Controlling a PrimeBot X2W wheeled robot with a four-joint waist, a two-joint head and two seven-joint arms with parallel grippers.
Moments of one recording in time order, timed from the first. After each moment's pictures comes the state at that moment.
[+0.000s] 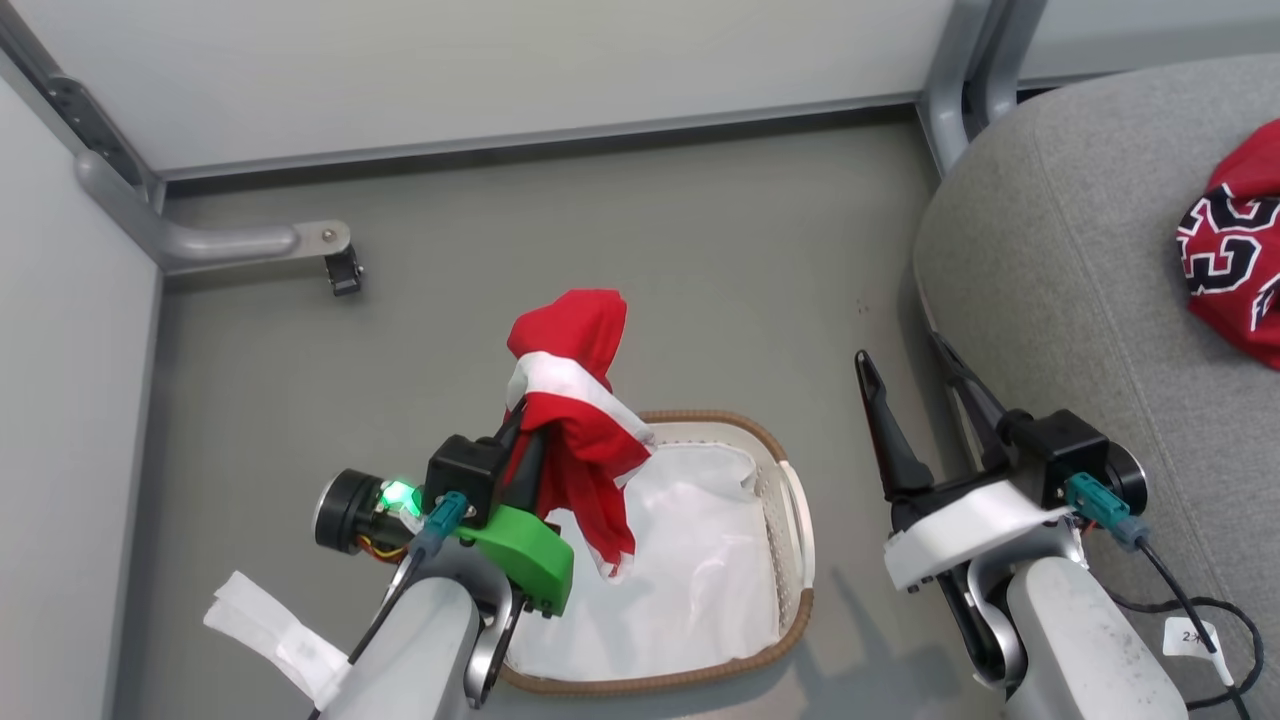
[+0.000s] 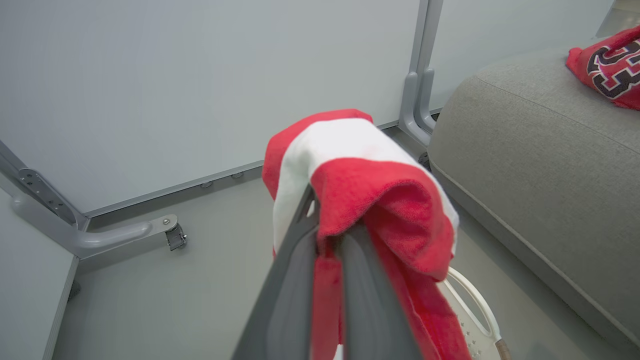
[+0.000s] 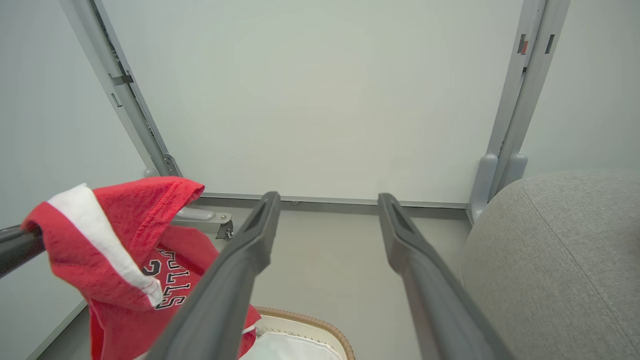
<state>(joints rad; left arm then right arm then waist) -0.40 0.05 -0.47 0.59 -0.21 -0.02 -0.26 -0.27 -0.05 0.17 0.26 0.19 0.13 -0.26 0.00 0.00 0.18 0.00</state>
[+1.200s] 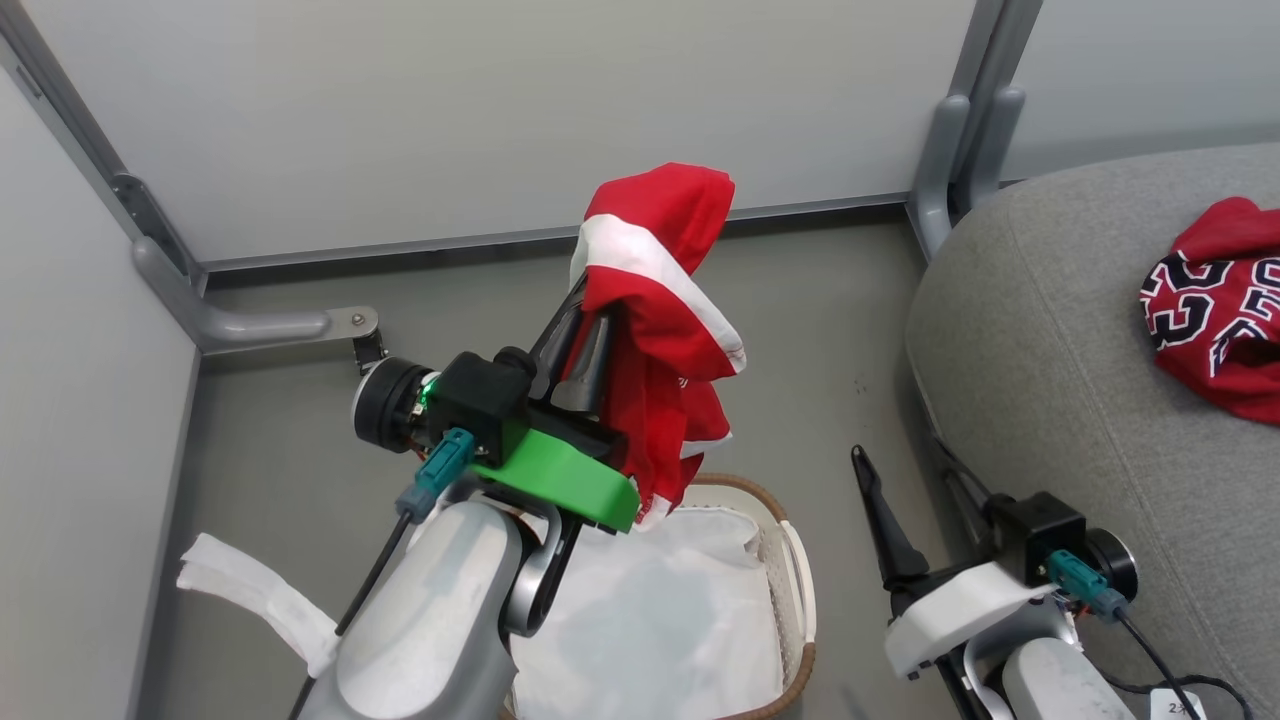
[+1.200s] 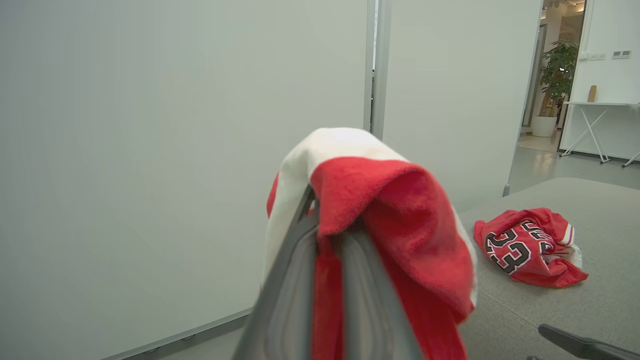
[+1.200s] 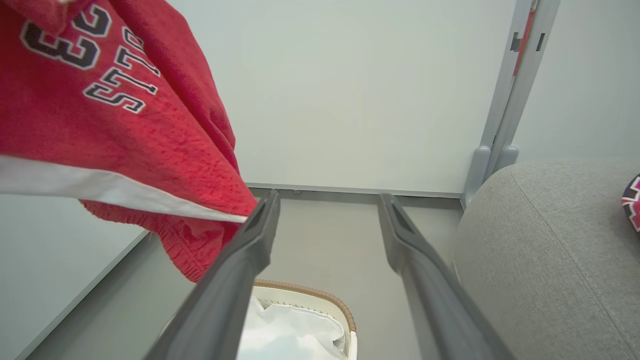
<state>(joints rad) -0.47 0.05 -0.54 0.27 -0.34 -0.01 -0.26 -0.15 -0.05 0.18 0.29 0.18 0.13 -0.26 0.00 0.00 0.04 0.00</state>
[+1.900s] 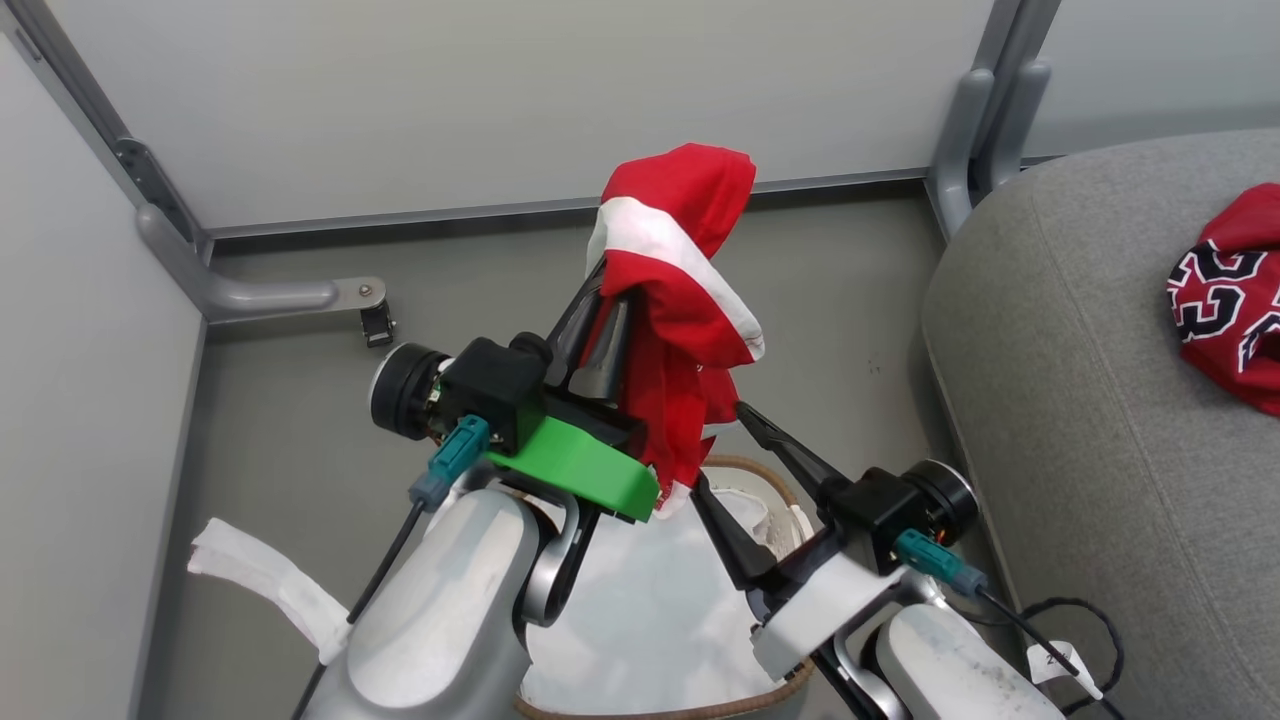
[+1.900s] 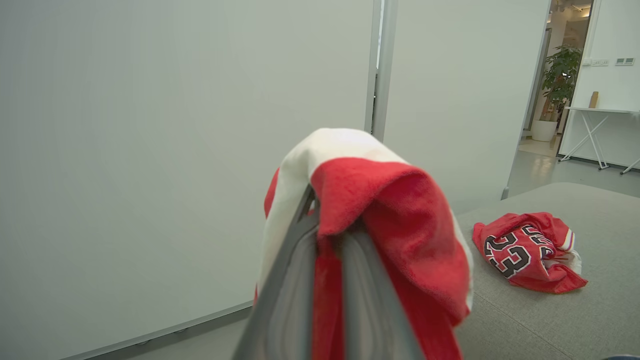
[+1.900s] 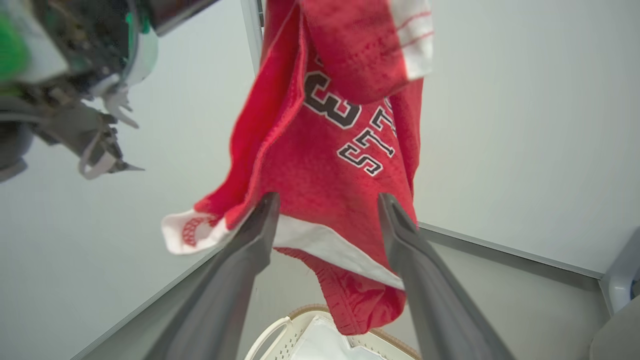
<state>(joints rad) -0.50 0.05 -0.59 0.26 -0.39 0.02 -0.26 -0.29 -0.05 0.51 0.26 0.22 0.13 -0.26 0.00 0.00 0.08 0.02</state>
